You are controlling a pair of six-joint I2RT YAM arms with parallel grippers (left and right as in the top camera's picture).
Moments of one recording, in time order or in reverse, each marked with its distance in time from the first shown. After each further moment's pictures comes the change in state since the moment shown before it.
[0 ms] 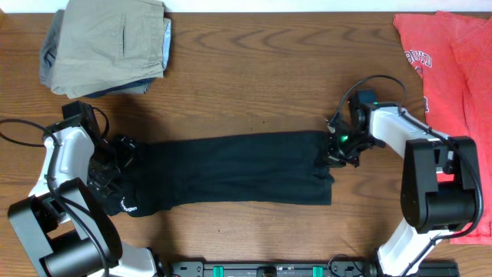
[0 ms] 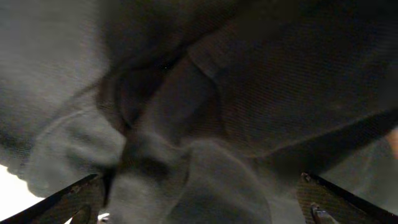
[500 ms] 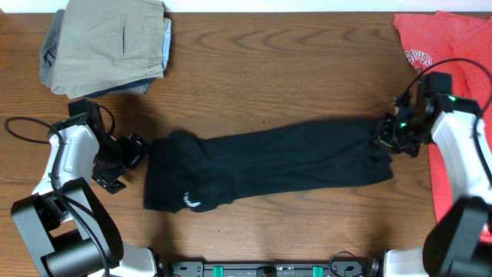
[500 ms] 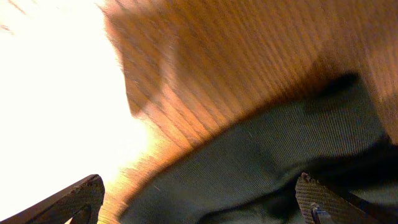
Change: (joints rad) left arm -0.043 0.000 0.000 0.000 0.055 0.004; right arm -0.263 -0.325 0.110 -0.173 0.222 0.005
